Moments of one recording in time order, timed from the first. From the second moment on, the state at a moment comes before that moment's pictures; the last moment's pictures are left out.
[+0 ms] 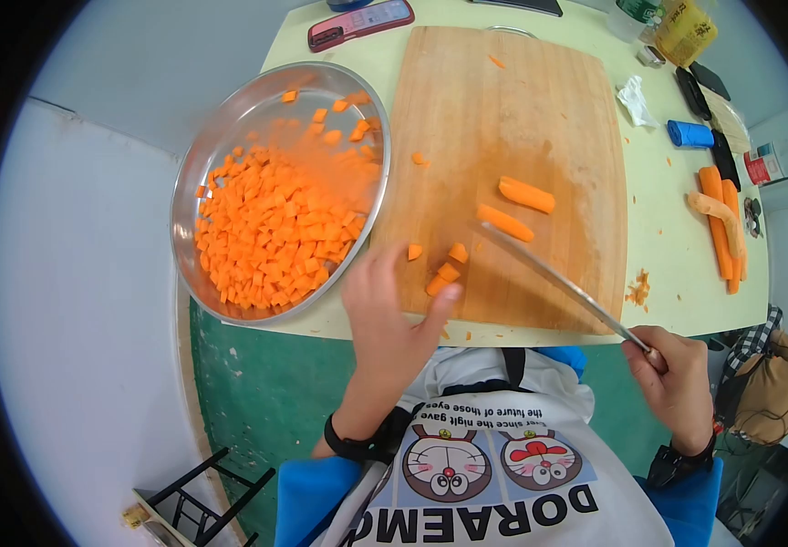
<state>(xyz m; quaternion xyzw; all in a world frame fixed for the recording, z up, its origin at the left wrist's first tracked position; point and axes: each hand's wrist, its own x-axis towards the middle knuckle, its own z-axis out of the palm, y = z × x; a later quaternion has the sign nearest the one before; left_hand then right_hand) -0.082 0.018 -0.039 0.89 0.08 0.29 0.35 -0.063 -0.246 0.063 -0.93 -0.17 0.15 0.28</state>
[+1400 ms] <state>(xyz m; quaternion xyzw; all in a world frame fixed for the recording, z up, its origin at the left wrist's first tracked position) -0.009 -0.013 -0.026 0.97 -0.21 0.11 0.10 -0.067 -0.303 0.004 -0.93 -0.03 0.00 0.36</state>
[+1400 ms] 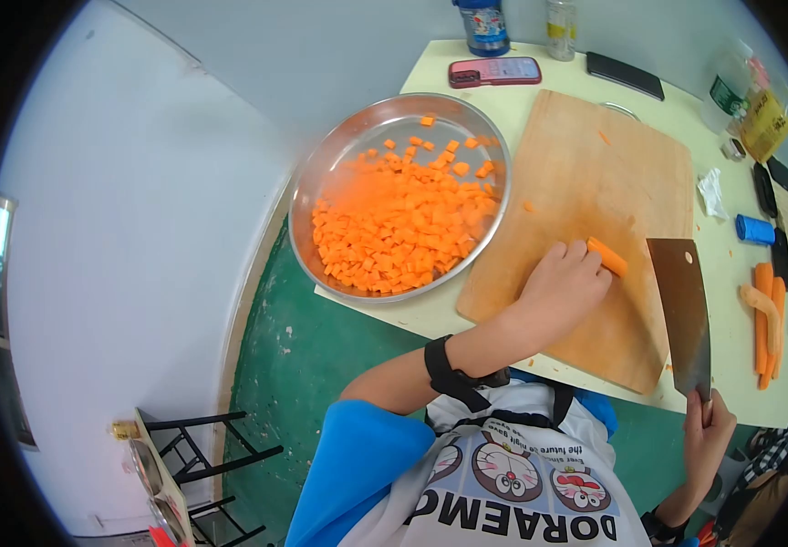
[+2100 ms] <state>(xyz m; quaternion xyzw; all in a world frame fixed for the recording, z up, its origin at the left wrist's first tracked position) -0.082 0.020 -0.048 0.91 -0.01 0.25 0.32 -0.073 -0.239 0.030 -0.94 -0.01 0.04 0.35</state>
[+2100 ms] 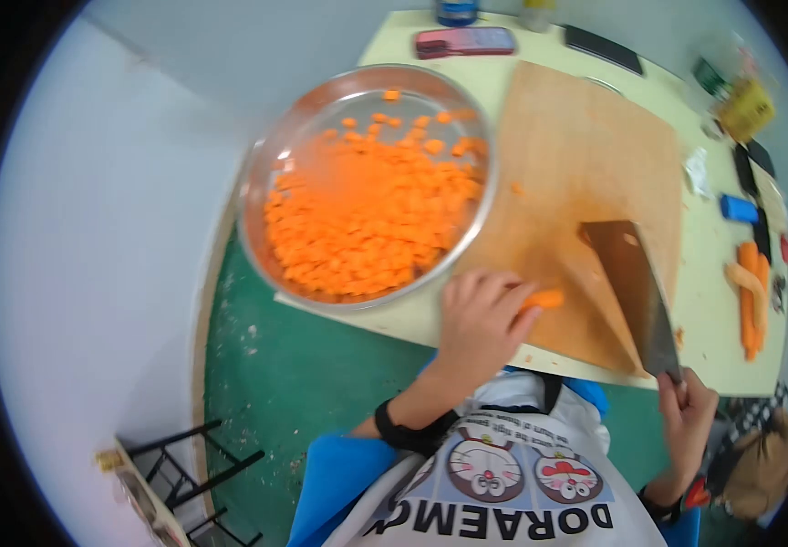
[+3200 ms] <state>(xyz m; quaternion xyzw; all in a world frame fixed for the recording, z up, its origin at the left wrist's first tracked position) -0.088 0.009 -0.062 0.92 0.02 0.26 0.30 -0.085 -0.226 0.050 -0.95 -0.16 0.15 0.23</state>
